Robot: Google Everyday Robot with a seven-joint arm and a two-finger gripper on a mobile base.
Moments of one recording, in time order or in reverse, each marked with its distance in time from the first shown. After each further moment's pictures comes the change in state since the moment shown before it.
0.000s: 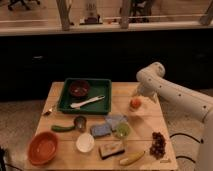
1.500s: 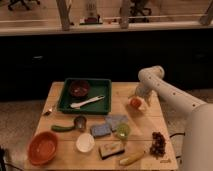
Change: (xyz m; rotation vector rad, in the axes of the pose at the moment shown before) arm -0.001 -0.022 0.055 0.110 -0.171 0.078
